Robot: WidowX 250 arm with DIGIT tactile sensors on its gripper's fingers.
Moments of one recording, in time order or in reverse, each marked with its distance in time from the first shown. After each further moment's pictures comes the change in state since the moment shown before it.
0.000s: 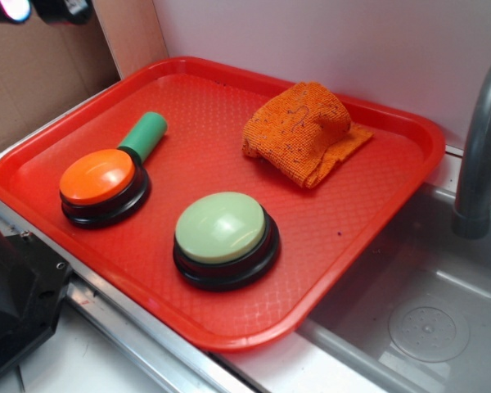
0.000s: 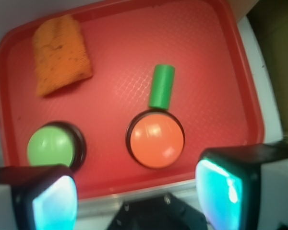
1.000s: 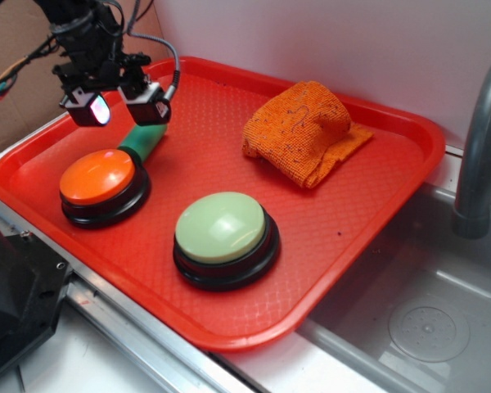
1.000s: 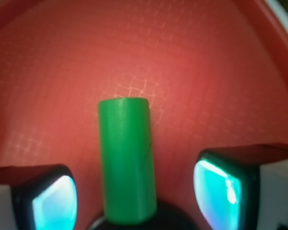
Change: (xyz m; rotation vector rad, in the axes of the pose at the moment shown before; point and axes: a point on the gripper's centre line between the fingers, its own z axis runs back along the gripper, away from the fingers) arm 0.047 0.045 -0.135 0.005 -0.039 0.214
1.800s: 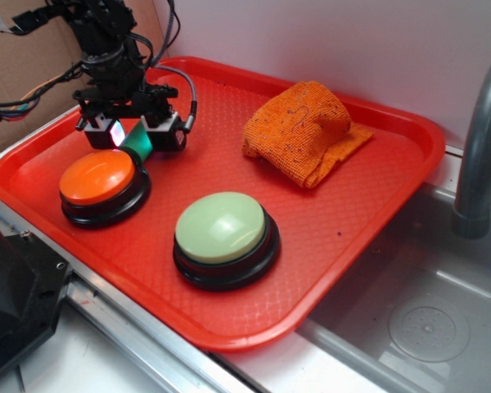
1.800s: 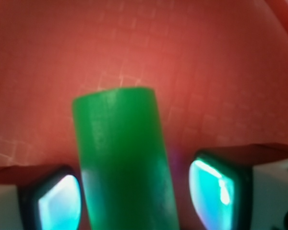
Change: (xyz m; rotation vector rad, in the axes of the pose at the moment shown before) arm -0.004 -0.008 -0.027 0.116 0.020 0.072
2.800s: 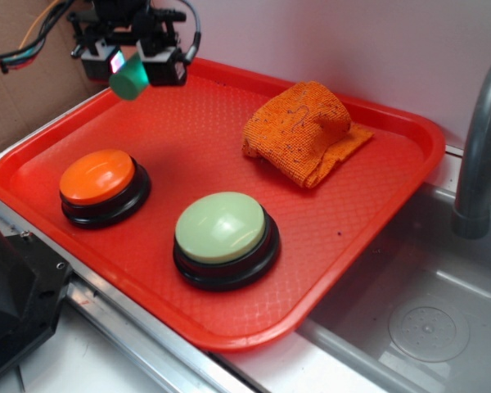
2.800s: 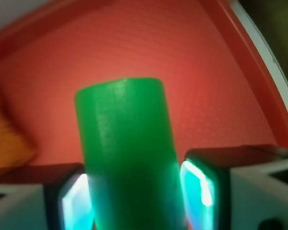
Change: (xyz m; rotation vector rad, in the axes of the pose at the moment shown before) arm 0.002 -0.039 0.097 0.024 0.001 -0.109
